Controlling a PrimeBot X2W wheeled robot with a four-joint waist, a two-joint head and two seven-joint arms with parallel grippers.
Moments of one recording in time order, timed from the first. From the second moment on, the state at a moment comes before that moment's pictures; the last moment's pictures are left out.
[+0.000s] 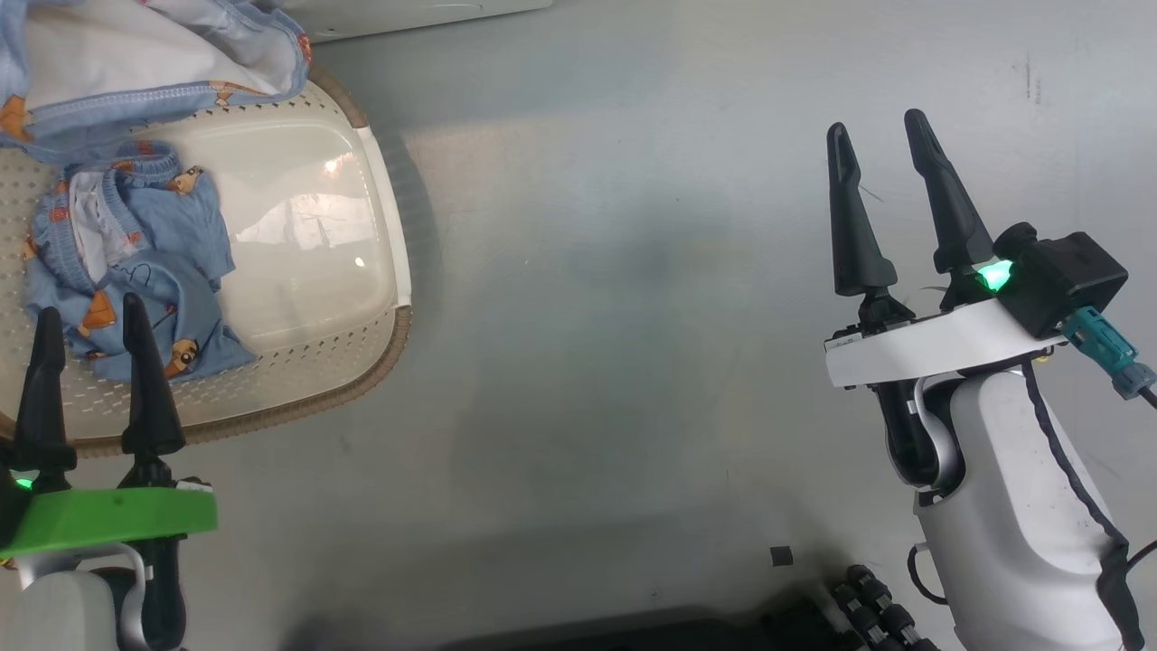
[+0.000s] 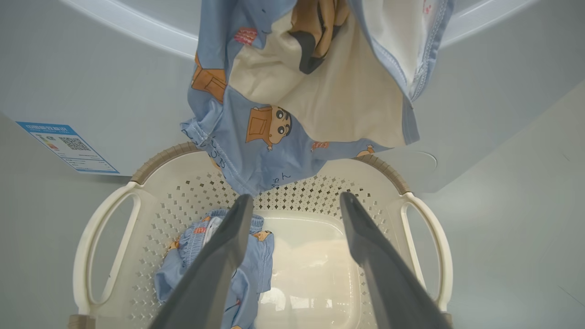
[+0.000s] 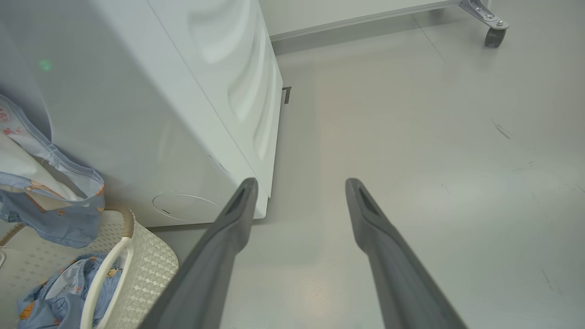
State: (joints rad) left arm -0.16 0.05 0.16 0.08 -0.39 -0.12 -0.26; right arm -0.40 -0.06 0.21 0.14 0.37 0.10 -0.26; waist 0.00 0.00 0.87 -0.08
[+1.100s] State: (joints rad) left arm -0.41 0.04 0.09 0.19 -0.38 -0.13 -0.26; right arm -0.40 -0.06 0.23 0.14 0.37 0.10 -0.26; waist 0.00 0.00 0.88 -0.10
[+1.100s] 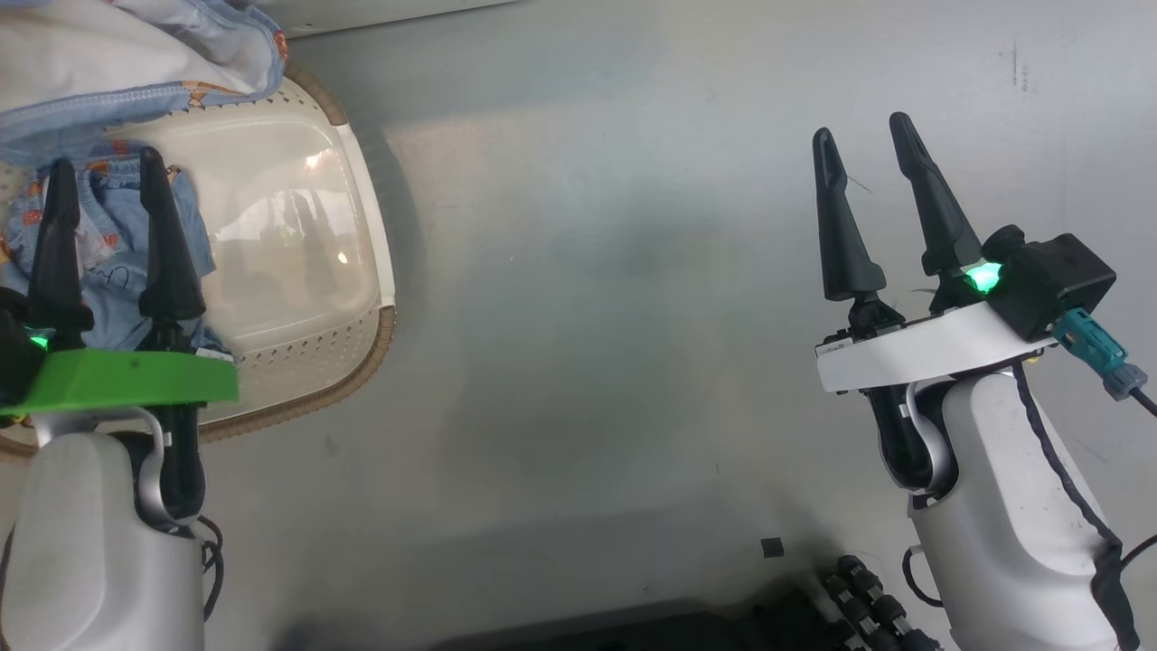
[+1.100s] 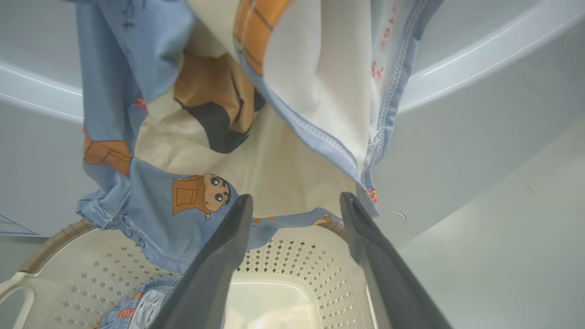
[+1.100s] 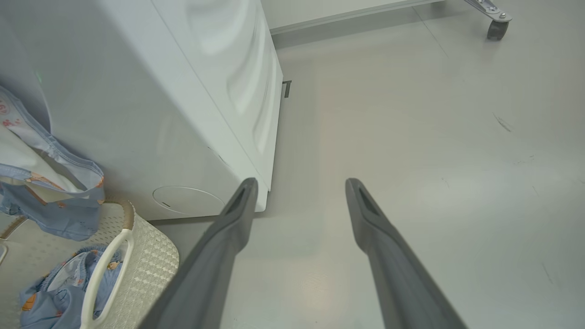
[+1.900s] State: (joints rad) left arm -0.68 0.12 0.13 0.40 -0.43 -0.13 -0.26; right arm -0.40 -0.06 0.24 0.12 0.38 0.10 -0.26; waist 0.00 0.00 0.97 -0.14
